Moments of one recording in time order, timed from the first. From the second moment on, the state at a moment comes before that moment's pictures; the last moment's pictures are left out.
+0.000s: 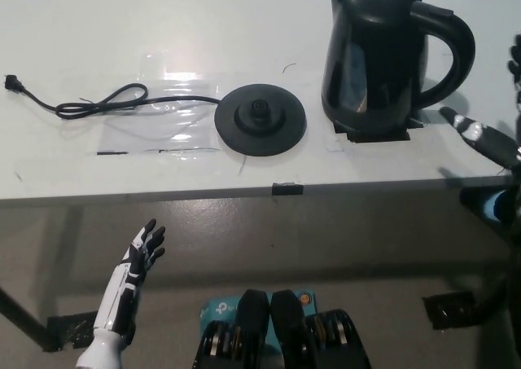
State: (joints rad) left_arm -0.07 0.14 -0.02 0.26 -0.02 -0.36 -0.09; right_arm -0.43 -0.20 -0.10 0.14 0.04 -0.27 -0.13
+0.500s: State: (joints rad) left_arm -0.06 0.14 -0.01 0.25 -0.02 -0.37 -0.09; right_arm -0.09 -0.08 0.08 0.08 -0.10 -0.39 -0.13
